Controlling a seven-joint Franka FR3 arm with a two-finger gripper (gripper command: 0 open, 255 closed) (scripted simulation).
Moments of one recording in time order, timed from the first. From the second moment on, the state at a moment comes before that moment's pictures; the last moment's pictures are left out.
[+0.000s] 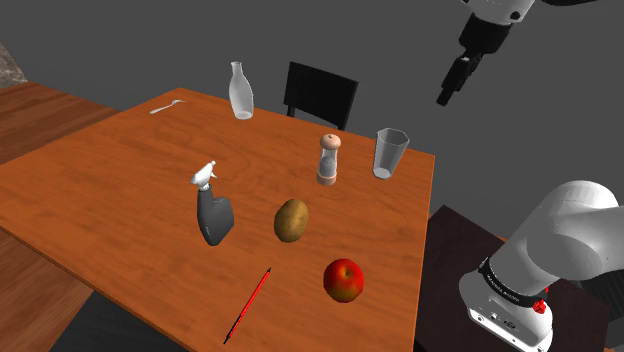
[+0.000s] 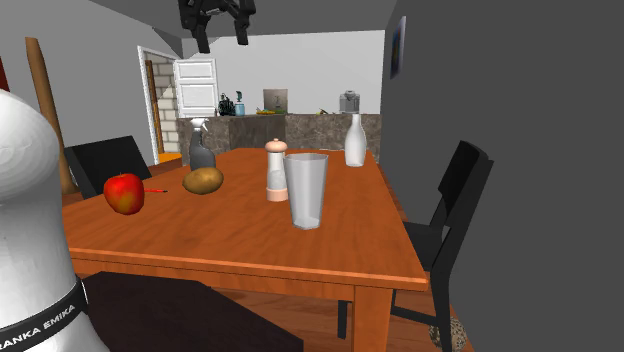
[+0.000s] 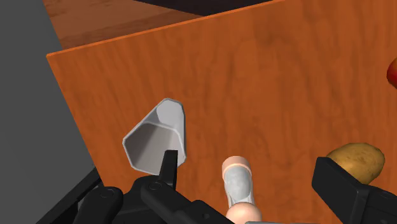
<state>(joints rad) 0.00 -0.81 -0.02 -2.30 -0.06 1.62 -0.16</state>
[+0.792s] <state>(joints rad) -0.01 -0.54 -0.02 -2.38 -0.10 1.90 -0.13</state>
